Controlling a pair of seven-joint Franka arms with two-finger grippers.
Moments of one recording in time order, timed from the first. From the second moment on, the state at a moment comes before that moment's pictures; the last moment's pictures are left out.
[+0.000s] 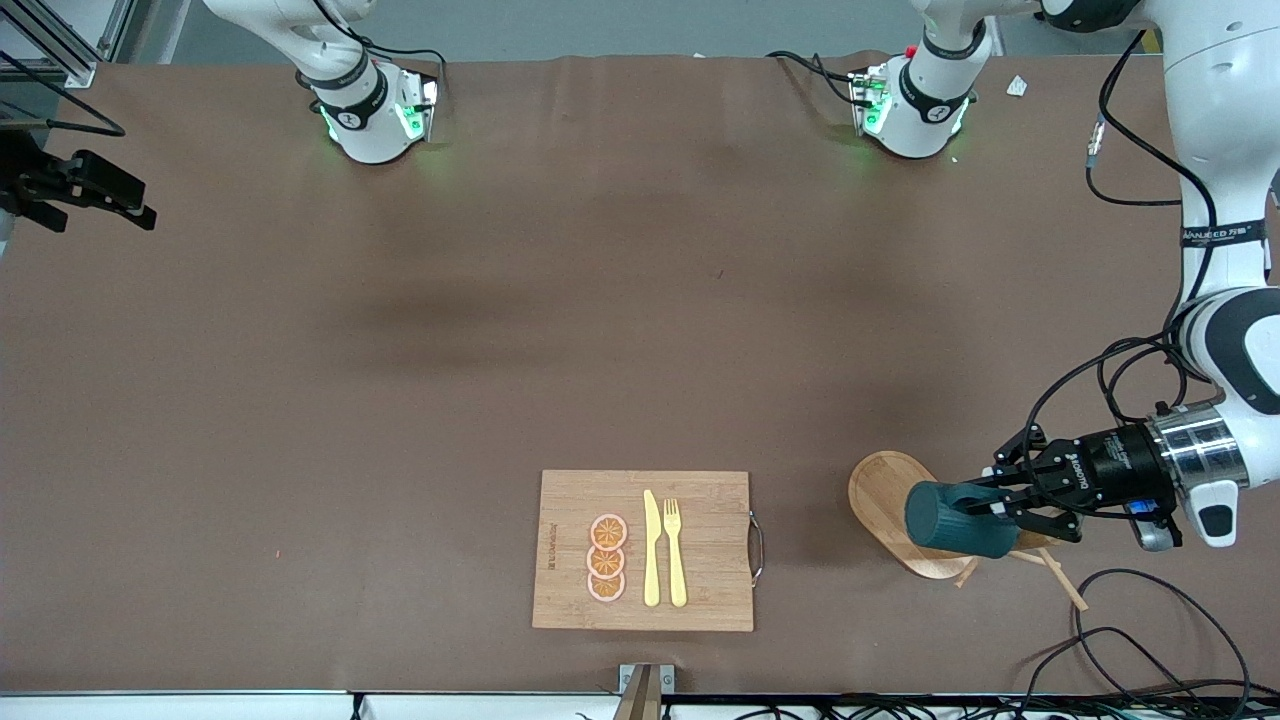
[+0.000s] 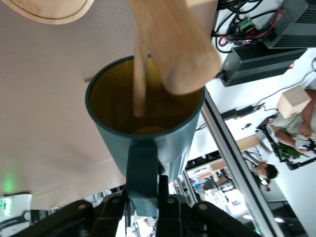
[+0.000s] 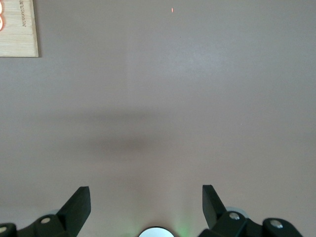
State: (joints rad) left arm 0.06 0.63 0.02 -1.31 -1.09 1.84 -0.89; right arm -0.01 -0.09 -0.03 -1.59 0.02 1.44 -0.05
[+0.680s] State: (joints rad) left arm 0.08 0.66 0.02 -1.31 -1.11 1.84 -0.87; right arm -0.01 -0.09 -0.04 -1.59 0.02 1.44 -0.06
